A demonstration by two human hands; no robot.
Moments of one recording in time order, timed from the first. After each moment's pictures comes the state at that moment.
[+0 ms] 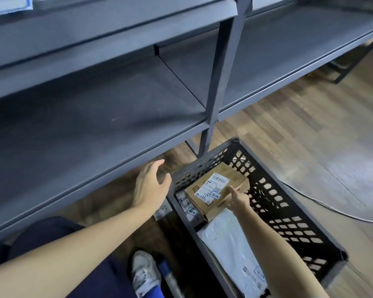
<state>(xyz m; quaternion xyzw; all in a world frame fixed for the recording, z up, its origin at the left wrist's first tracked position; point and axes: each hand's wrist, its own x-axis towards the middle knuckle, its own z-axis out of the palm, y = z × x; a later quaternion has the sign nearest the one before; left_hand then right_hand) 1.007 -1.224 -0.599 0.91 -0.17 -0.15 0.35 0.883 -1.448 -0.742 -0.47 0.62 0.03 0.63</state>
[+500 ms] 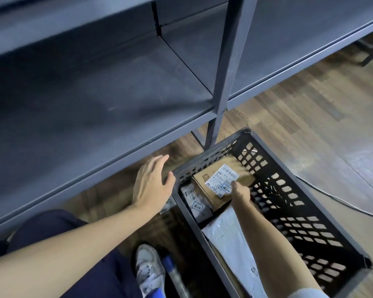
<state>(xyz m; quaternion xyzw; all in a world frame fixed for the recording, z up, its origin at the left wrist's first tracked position) 1.010 -1.227 -0.620 0.93 -0.24 -0.11 0.25 0.911 -1.444 -0.772 -0.51 0.66 0.05 0.55</state>
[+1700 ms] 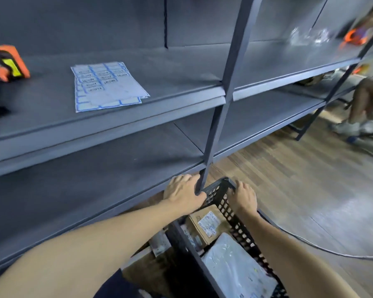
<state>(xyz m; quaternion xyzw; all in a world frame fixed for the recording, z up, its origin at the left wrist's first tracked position) 0.985 -1.234 -0.473 0.89 -0.39 -0.13 0.17 0.893 -1.416 -0.546 -0.90 0.41 -0.08 0.14</state>
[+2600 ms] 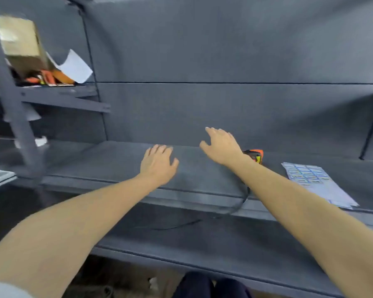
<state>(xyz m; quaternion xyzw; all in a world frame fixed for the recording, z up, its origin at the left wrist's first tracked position) 1.060 -0.763 -0.232 0.97 0.03 0.22 0.06 1.112 -0.950 -0.185 -0.94 -0.22 -0.21 0.15</state>
